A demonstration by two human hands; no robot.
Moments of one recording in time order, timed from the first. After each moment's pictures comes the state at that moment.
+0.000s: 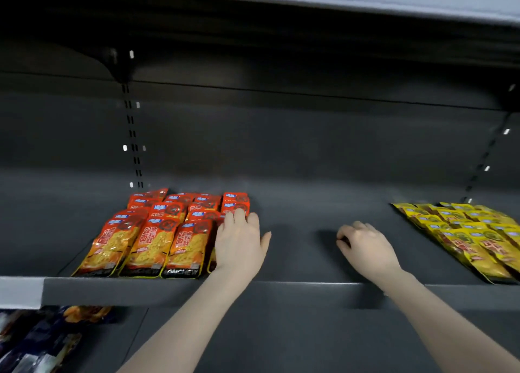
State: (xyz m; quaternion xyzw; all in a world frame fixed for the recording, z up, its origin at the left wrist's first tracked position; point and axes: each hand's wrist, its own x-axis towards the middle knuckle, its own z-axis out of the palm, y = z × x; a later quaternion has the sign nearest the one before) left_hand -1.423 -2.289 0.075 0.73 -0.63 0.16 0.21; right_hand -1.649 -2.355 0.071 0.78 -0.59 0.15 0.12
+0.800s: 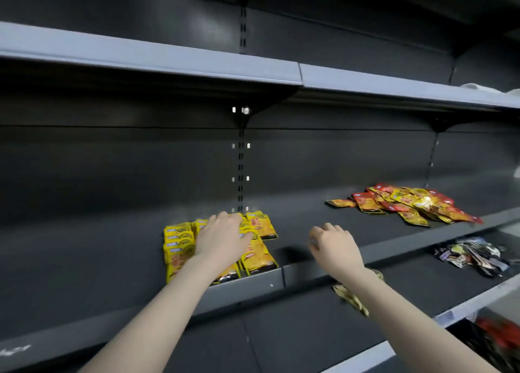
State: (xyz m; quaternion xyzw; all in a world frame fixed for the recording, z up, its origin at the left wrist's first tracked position) left_hand -1.909 -2.357 0.145 0.62 -0.75 0.03 0.23; right_hand -2.129 -2.351 0.112 0.68 -0.69 0.16 0.18
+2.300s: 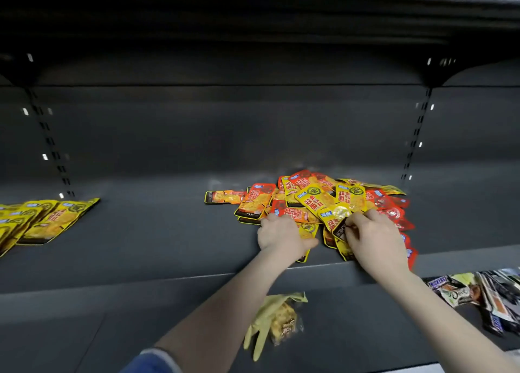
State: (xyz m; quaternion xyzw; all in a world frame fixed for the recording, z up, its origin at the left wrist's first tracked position) left_hand -2.500 -2.540 0.097 0.73 -0.67 -0.07 0.11; right_hand -2.665 -2.544 0.072 0.71 -0.60 0.32 0.17
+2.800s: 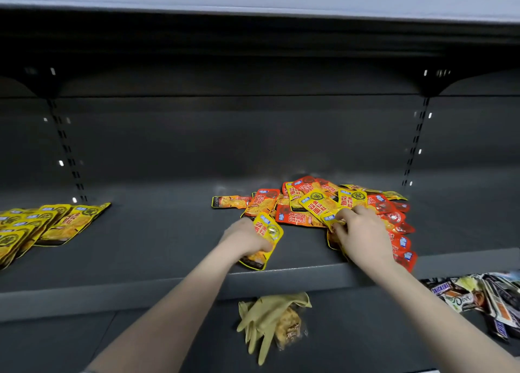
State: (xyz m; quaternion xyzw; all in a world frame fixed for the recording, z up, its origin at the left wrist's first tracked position) left_hand -2.420 -2.528 0.106 0.76 -0.59 -0.21 0.17; right_hand -2.642 -2.550 0.082 0.71 -0.61 0.31 0.16
